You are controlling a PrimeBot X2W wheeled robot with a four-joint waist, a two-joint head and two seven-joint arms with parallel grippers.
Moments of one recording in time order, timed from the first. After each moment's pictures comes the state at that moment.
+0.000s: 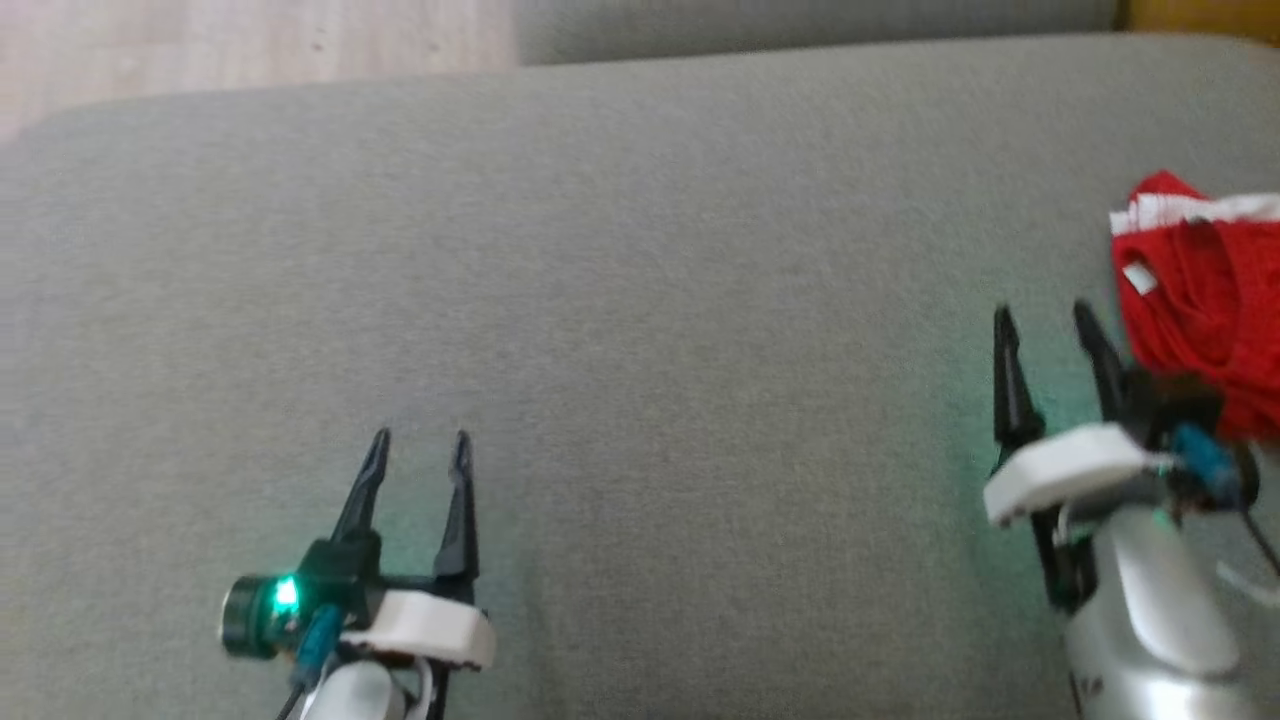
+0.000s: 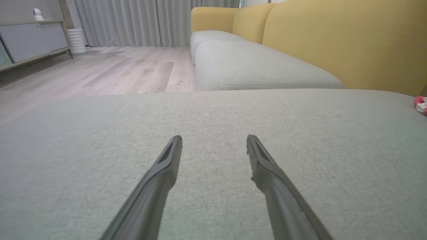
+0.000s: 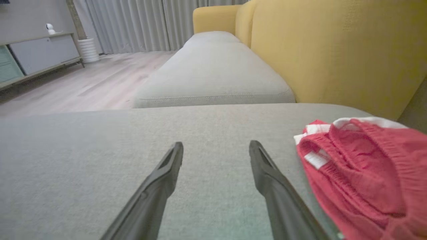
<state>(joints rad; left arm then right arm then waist) -0.13 0.05 -0.24 0.38 -0.16 0.05 -0.26 -0.36 -0.06 -0.09 0.61 0.00 0.13 -0.25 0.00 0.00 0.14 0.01</state>
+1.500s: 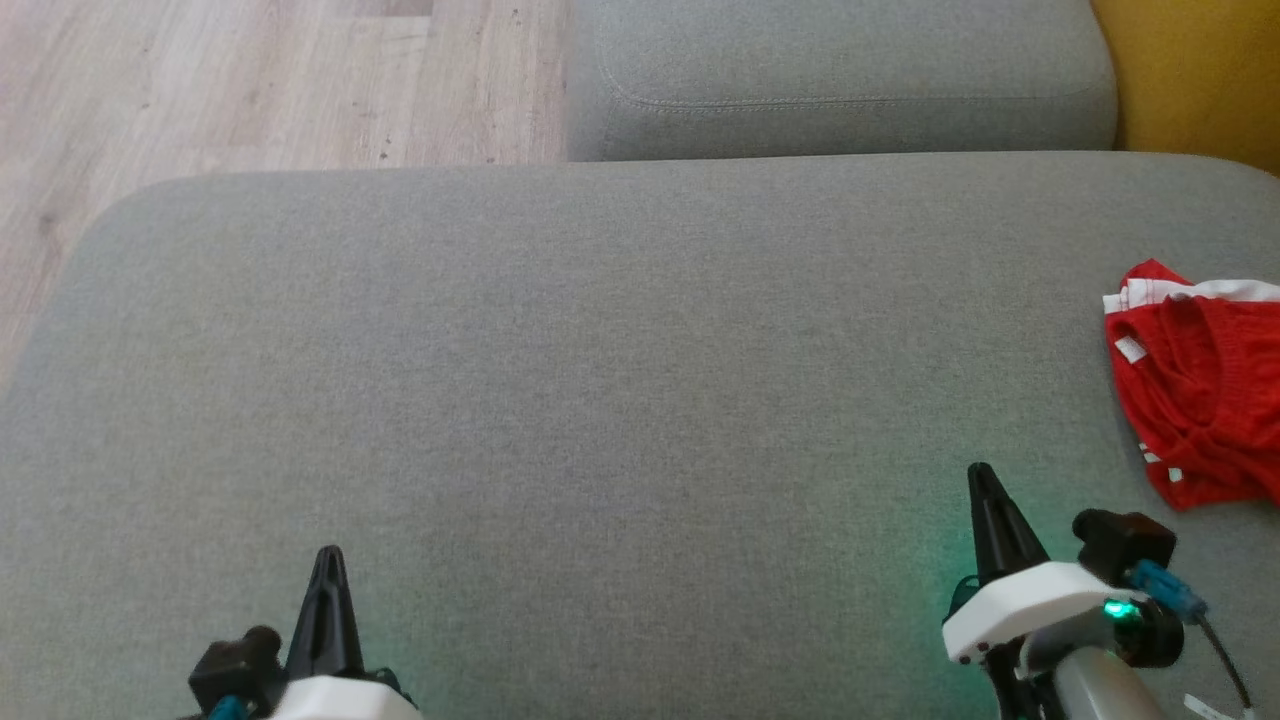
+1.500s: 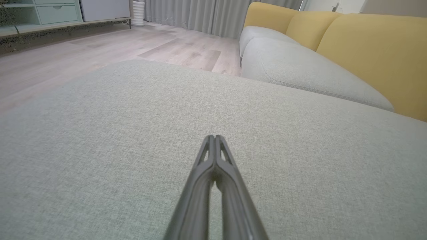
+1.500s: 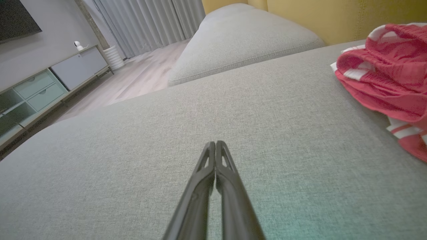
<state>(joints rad) 0.02 0.04 -0.07 0.41 -0.29 0.01 -0.22 -0.13 -0.05 0.06 0.60 0.30 0.13 -0.22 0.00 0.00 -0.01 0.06</state>
